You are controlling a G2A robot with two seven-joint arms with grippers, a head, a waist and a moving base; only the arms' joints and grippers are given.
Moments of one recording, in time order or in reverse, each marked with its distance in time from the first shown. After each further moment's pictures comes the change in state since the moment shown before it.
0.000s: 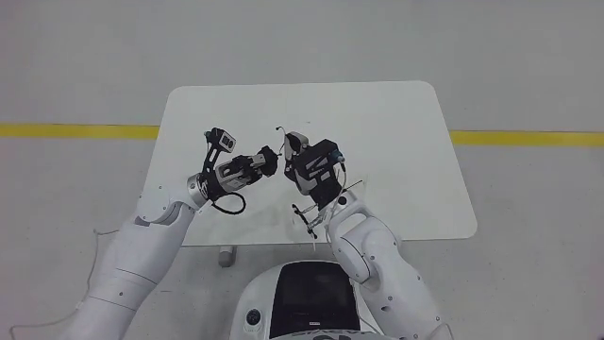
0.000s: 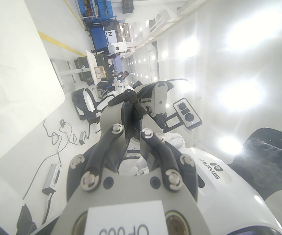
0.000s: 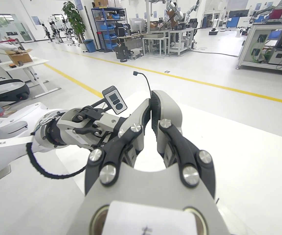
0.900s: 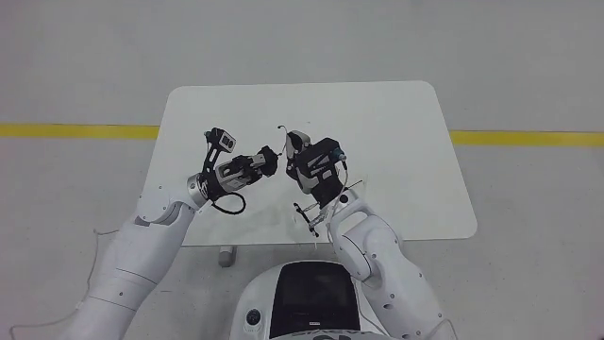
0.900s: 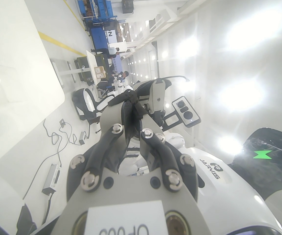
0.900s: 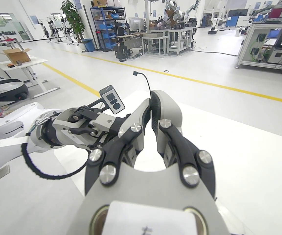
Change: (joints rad) left arm 0.000 0.000 0.000 0.000 0.000 0.000 0.000; right arm 0.019 0.025 -0.009 0.004 0.025 0.022 0.005
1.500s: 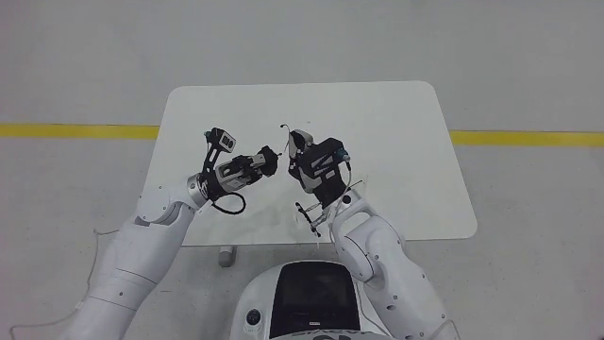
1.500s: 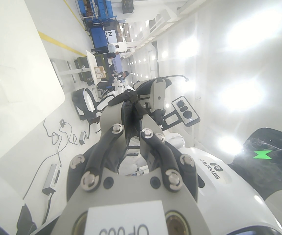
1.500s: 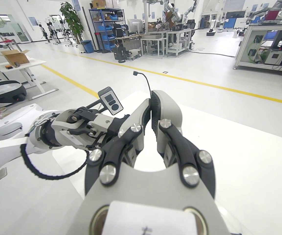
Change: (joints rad) left arm 0.000 0.000 0.000 0.000 0.000 0.000 0.000; right arm -0.006 0.017 -0.002 -0.022 0.015 0.005 -0.016
